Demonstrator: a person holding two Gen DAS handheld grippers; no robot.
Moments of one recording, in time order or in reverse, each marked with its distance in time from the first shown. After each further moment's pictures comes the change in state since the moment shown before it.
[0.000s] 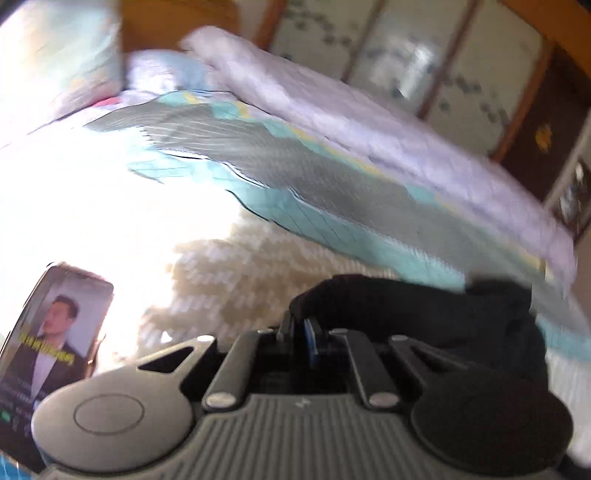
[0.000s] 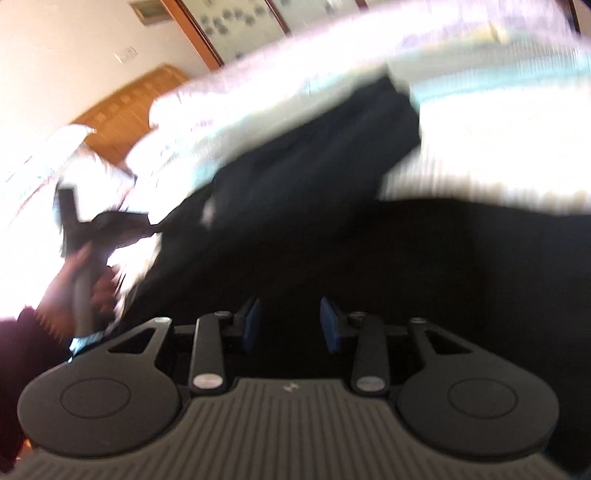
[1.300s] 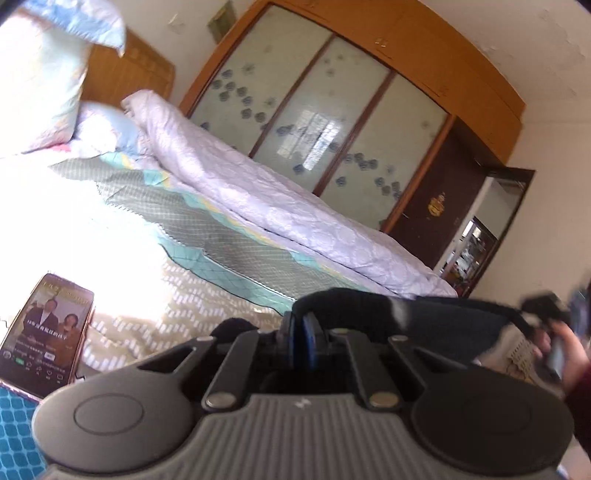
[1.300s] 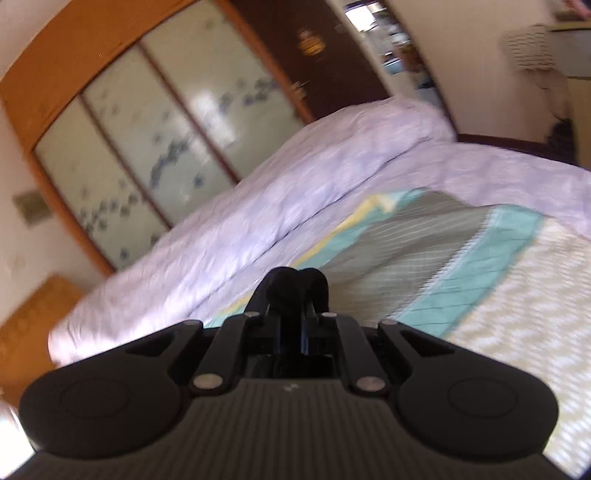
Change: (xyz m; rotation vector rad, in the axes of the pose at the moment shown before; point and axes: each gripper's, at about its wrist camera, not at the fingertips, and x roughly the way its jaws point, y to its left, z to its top) left arm -0.119 0.003 -0.043 0.078 -0.193 -0.360; right arm -0.079 -0.126 0.194 0.368 -0.518 -0.322
